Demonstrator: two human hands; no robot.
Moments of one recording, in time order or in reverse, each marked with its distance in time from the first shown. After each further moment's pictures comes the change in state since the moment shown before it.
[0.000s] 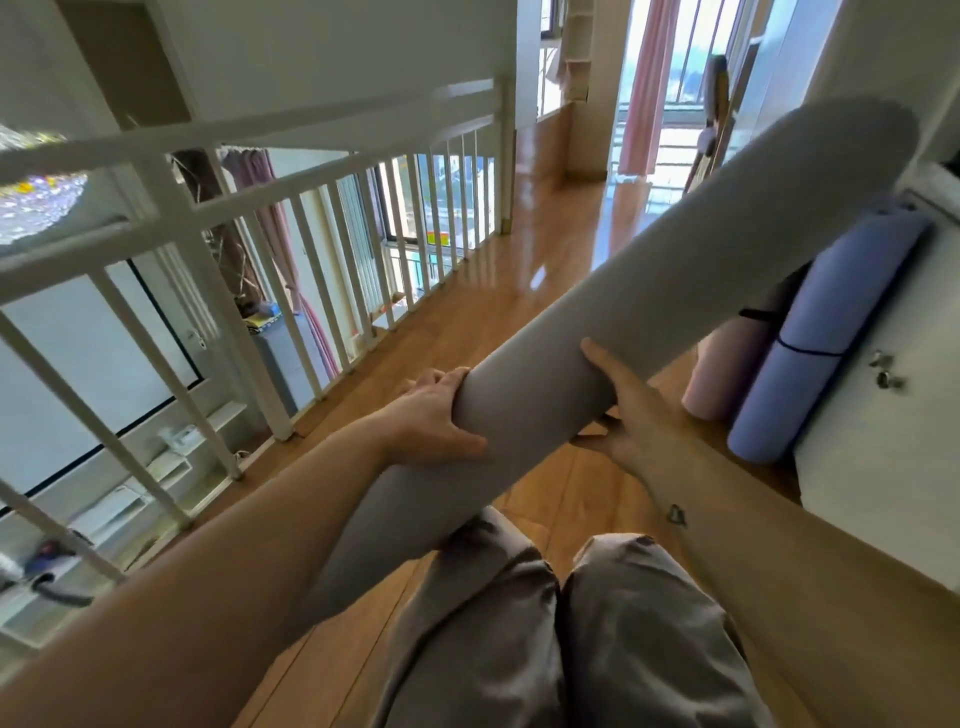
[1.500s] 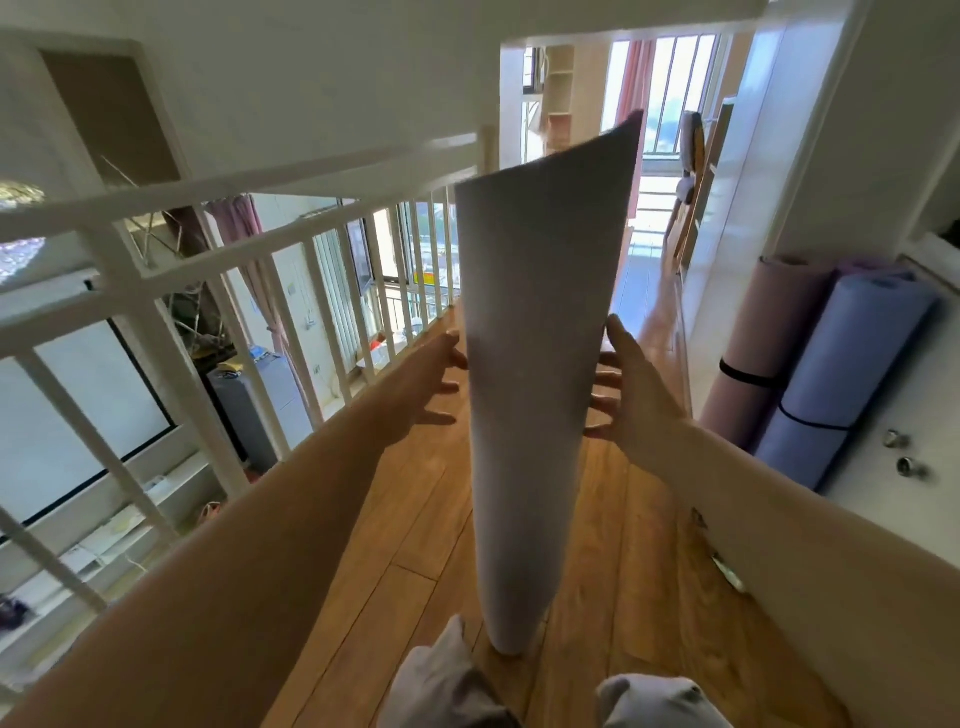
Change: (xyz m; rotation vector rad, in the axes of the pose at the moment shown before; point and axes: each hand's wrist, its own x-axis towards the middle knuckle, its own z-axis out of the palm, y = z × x) left_hand 0.109 0.043 -0.090 -0.890 0.143 -0.055; right_hand 0.094 -0.091 0.038 -0.325 -0.179 -0.092
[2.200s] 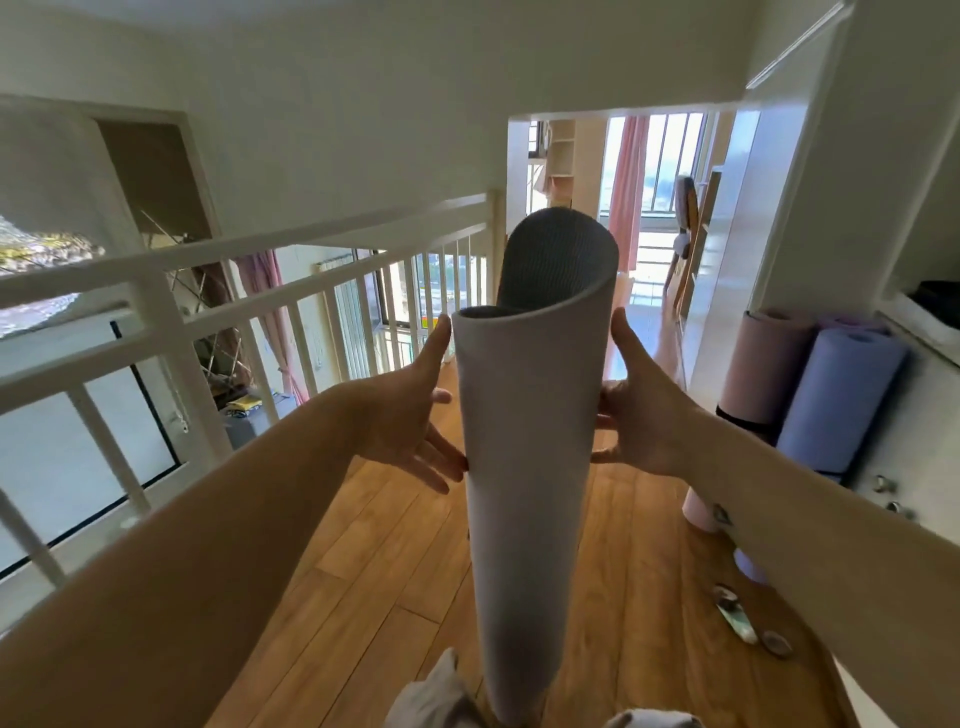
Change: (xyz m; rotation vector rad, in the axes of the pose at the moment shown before) left_hand -0.053 0.048 -0.037 -0.087 -0.274 -0.363; right_hand -0.039 -0.055 0.006 -0.095 -0.217 0.157
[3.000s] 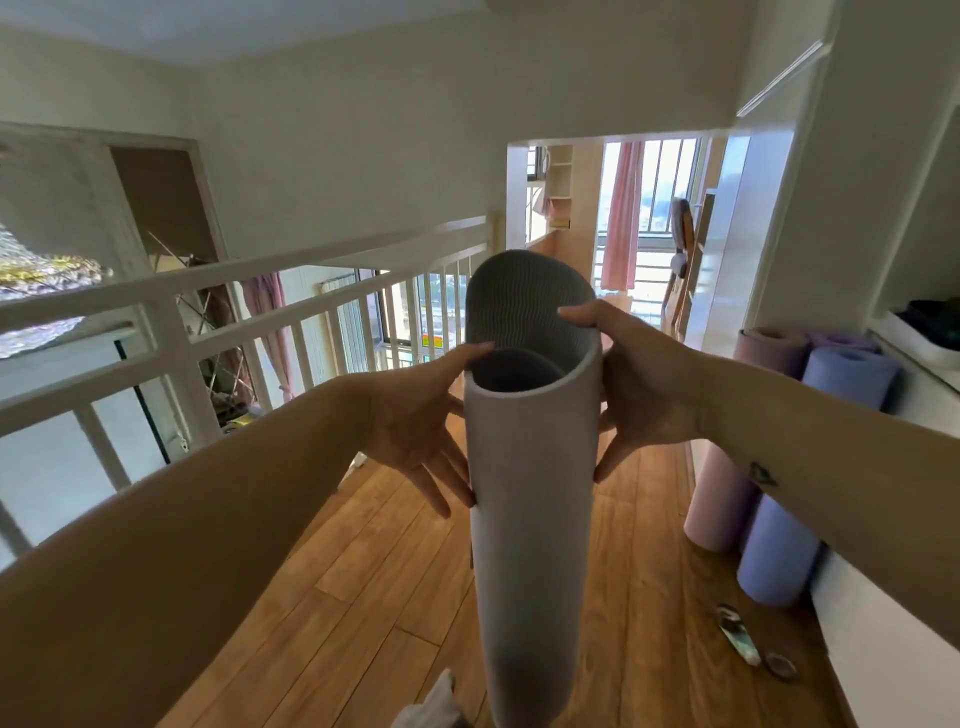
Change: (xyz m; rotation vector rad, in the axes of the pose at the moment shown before) left_hand -0.021 0.023 0.006 0.155 -0.183 -0.066; right_hand -0.033 -0.054 0.016 -0.259 -0.101 0.059
